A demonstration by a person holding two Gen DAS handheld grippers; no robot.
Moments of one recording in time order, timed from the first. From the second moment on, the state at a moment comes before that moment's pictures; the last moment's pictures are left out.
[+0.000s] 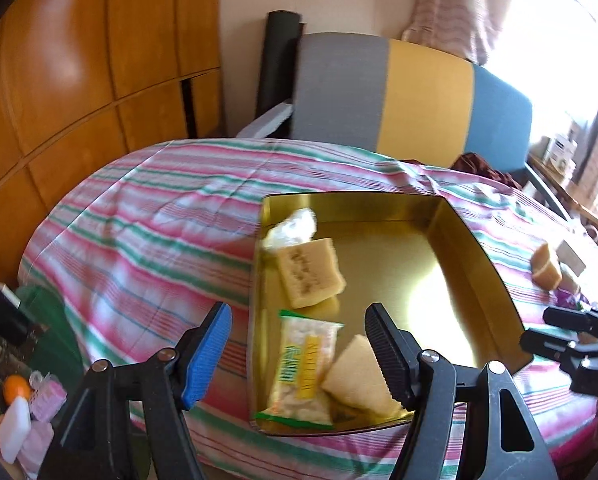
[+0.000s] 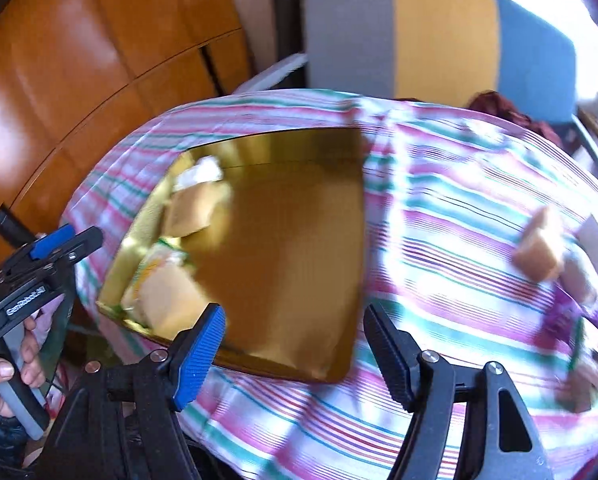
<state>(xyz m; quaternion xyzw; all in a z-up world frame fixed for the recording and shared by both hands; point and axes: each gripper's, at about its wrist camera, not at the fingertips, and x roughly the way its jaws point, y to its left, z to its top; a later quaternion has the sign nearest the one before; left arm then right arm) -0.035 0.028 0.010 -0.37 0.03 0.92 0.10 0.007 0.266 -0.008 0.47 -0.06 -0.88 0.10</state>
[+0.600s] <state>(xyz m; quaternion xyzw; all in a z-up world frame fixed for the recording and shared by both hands) -0.045 0.146 0.028 -0.37 0.09 0.90 0.22 0.039 0.484 0.021 0.42 -0.11 -0.89 -0.15</state>
